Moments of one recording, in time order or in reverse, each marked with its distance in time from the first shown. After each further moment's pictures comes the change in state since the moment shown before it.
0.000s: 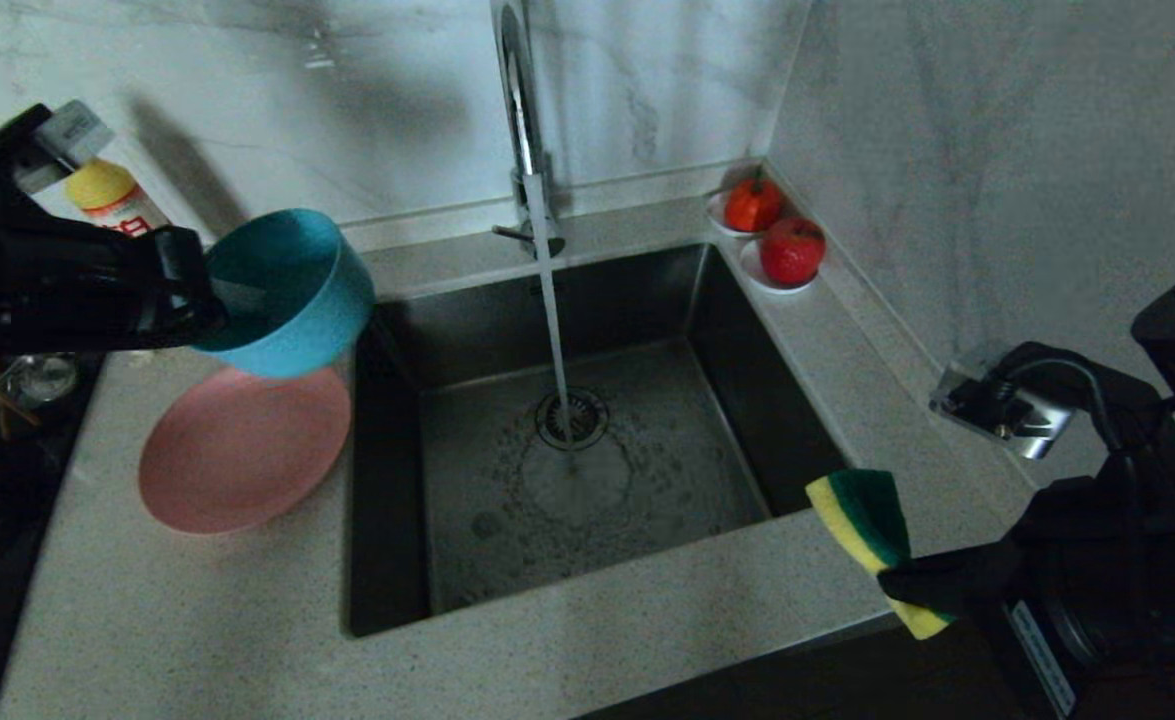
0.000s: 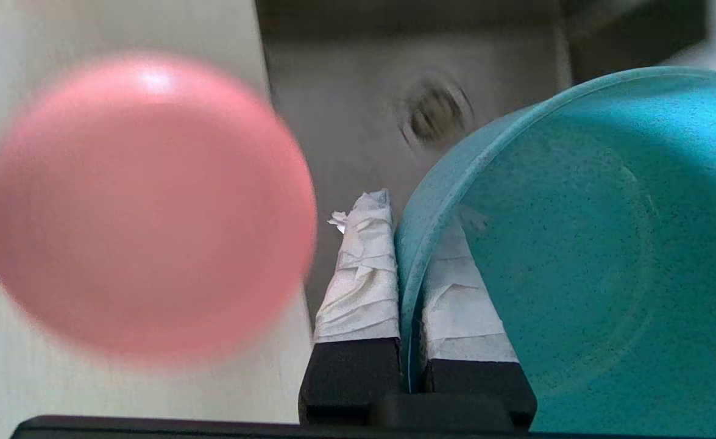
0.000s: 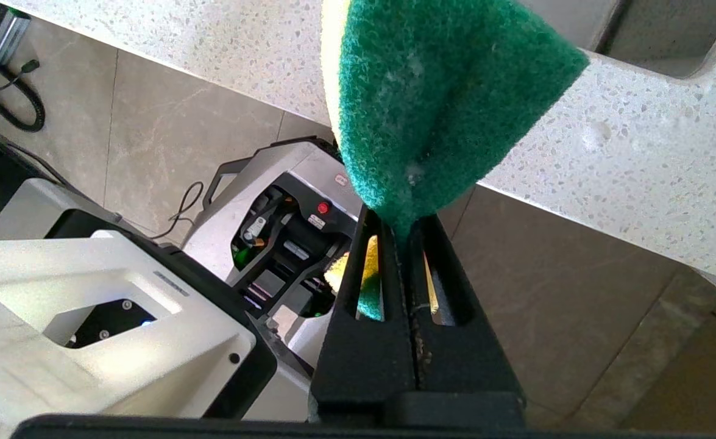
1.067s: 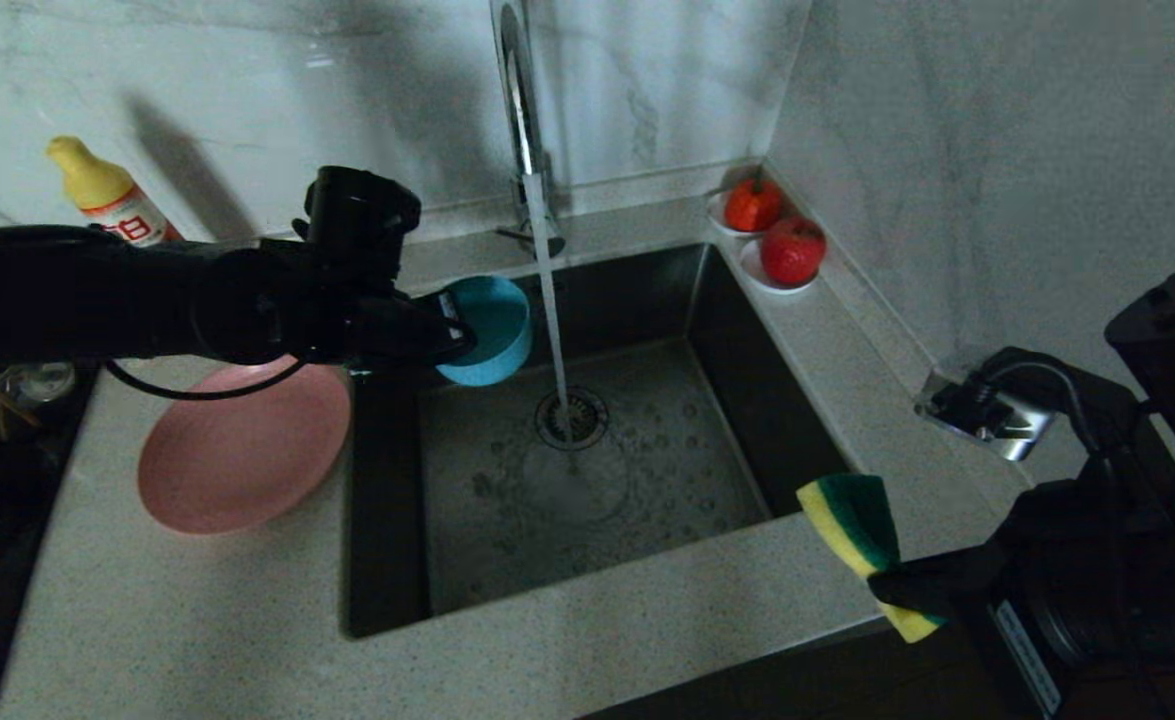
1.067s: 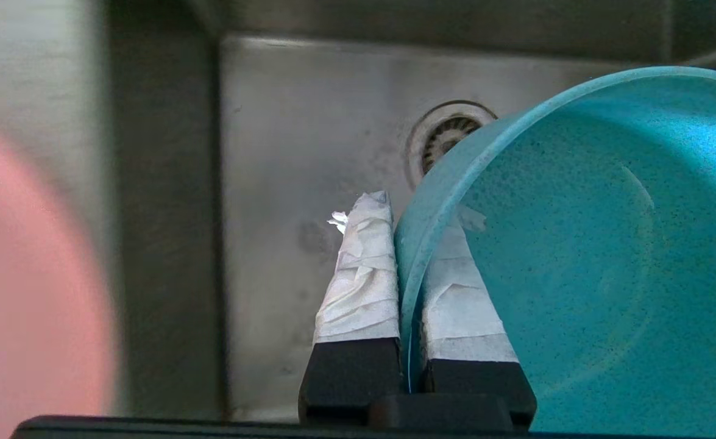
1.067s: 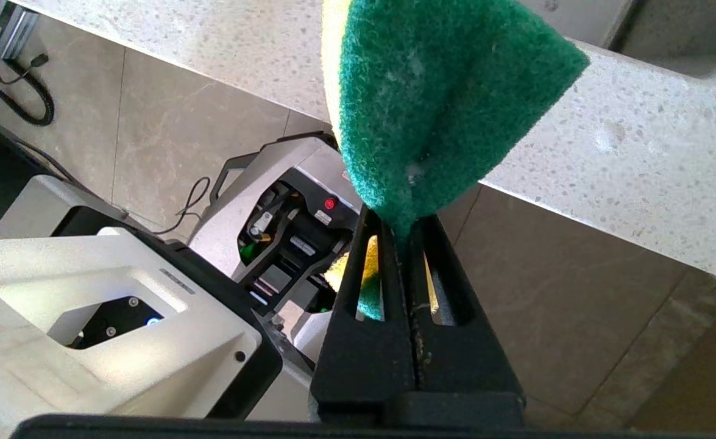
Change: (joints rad) left arm -0.251 0.495 -0.249 -0.133 0.374 -0.219; right arm -0.007 0.016 -0.001 -0.004 0.023 0.001
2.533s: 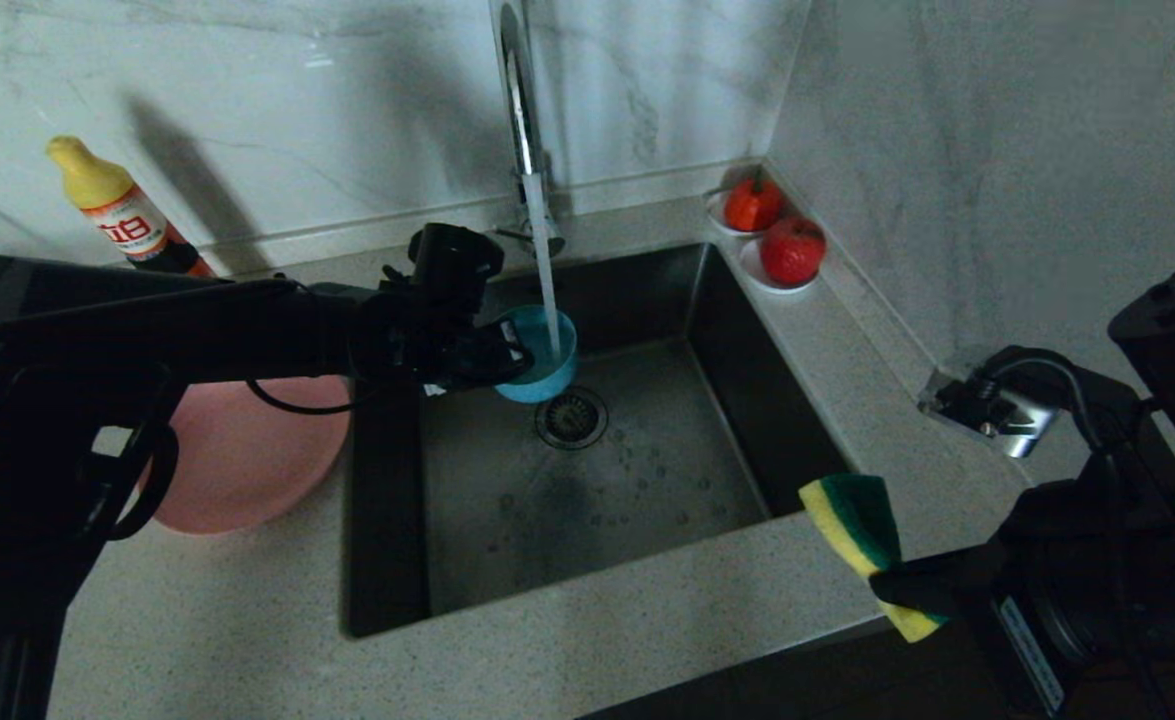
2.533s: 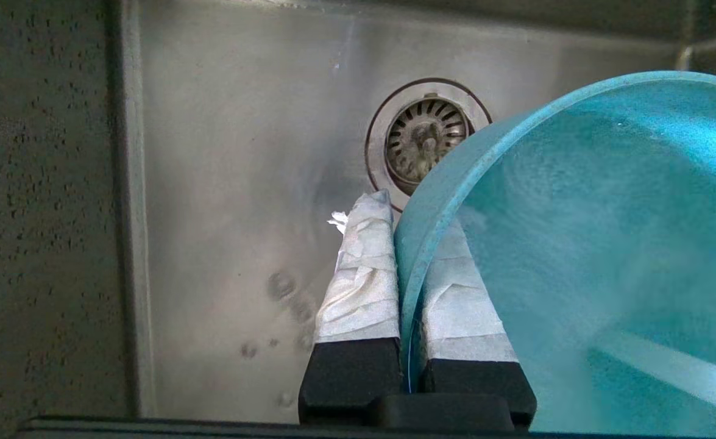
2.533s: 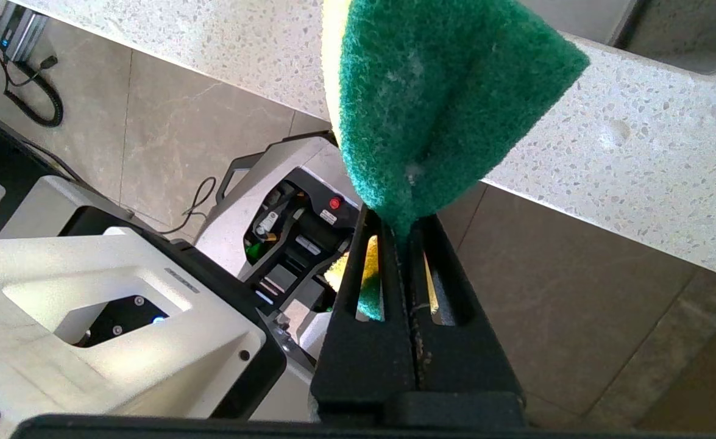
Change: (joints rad) left arm -0.045 0.229 -0.195 0.015 0.007 -0.080; right arm -0.016 -0.002 0.002 -0.001 0.022 0.000
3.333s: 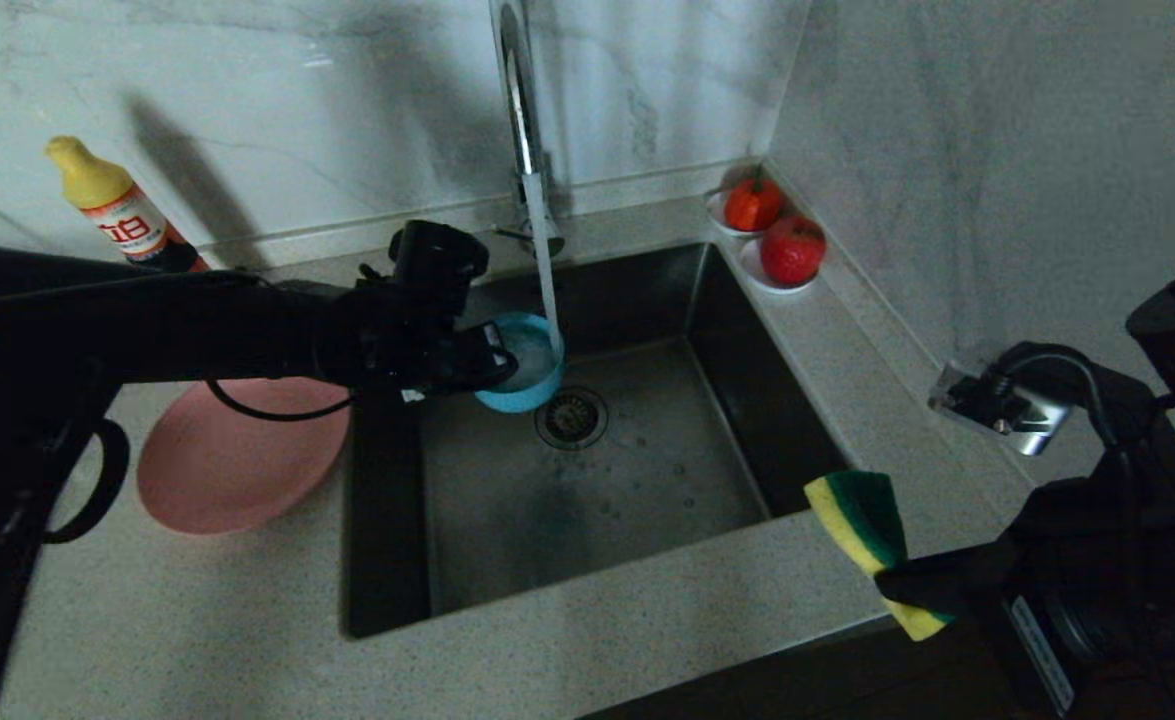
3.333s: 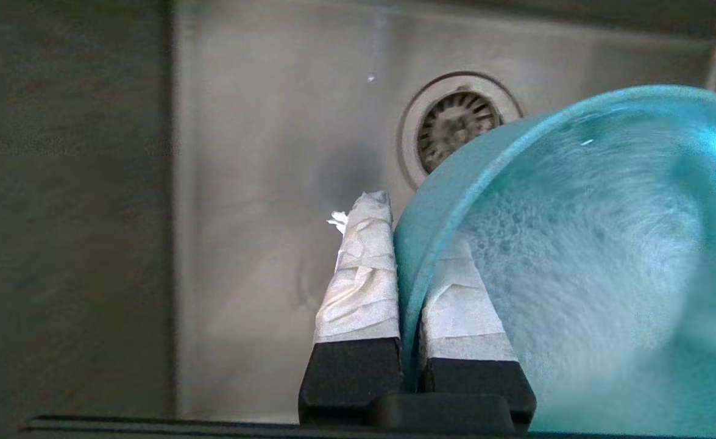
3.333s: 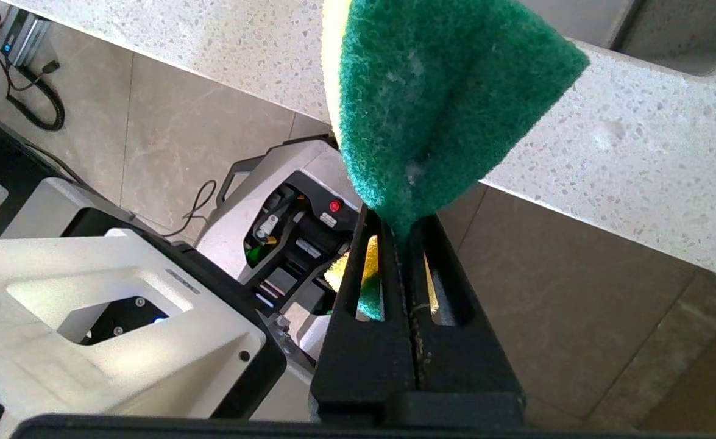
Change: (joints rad) left arm 0.001 -0.099 0.125 -0.006 0.048 0.001; right arm -0.001 -0.014 0.003 0.000 -0.002 0.000
